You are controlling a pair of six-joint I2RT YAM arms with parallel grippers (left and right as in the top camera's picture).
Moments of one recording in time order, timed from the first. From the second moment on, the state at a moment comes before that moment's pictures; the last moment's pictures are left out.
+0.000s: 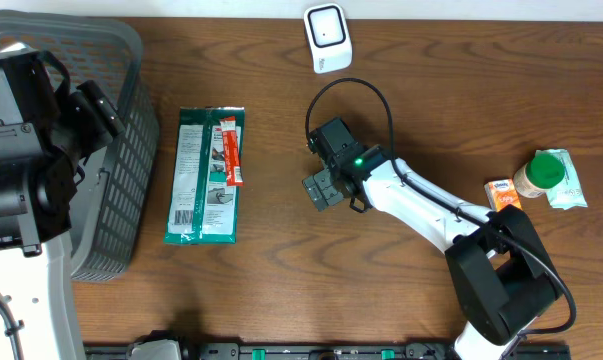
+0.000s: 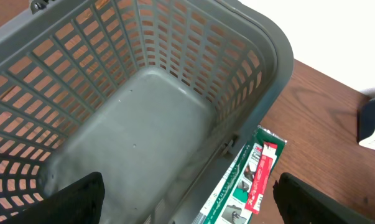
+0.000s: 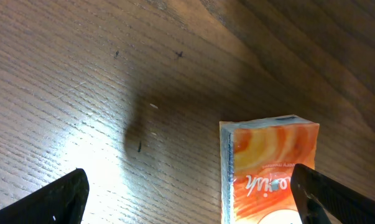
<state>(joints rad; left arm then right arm) 0.14 1.29 1.76 -1.25 -0.21 -0.33 0.63 1.86 1.20 -0.56 0.12 0.10</state>
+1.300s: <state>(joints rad) 0.14 1.29 1.76 -1.25 -0.21 -0.33 0.63 1.86 1.09 -0.46 0.33 0.09</state>
